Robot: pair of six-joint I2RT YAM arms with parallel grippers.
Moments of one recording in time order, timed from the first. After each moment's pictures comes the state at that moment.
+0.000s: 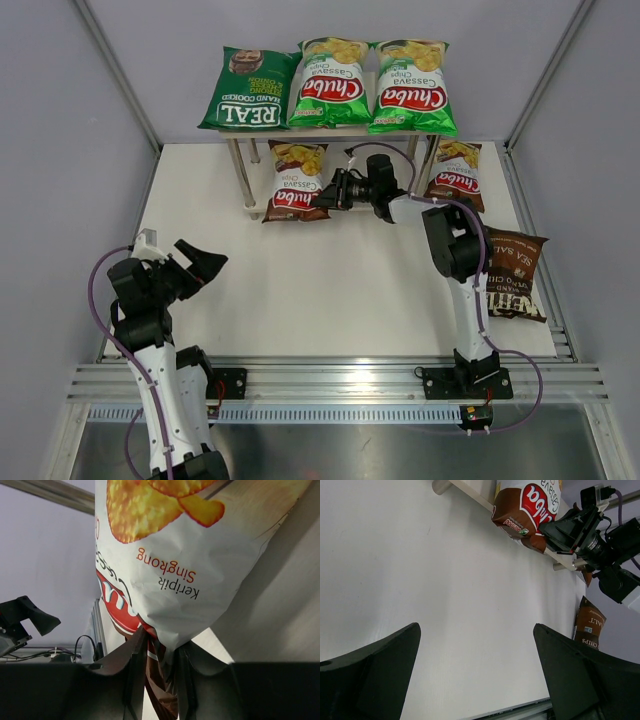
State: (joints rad) left arm 0.41 0.50 0.58 -0.63 0.66 -0.52; right arm 0.41 2.23 1.46 0.44 -0.86 0.76
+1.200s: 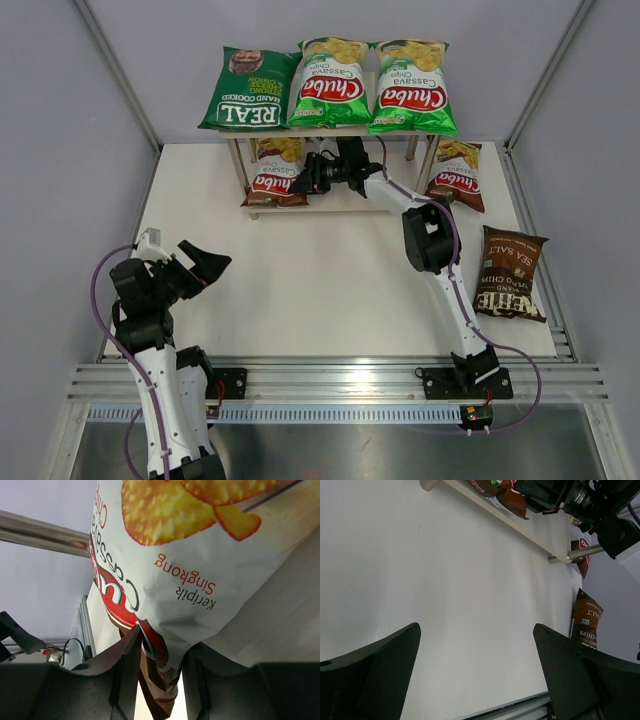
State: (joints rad) left arm 0.39 0.48 0.58 -0.62 0.68 -0.52; right arm 0.48 2.52 2.11 -0.06 -0.85 0.62
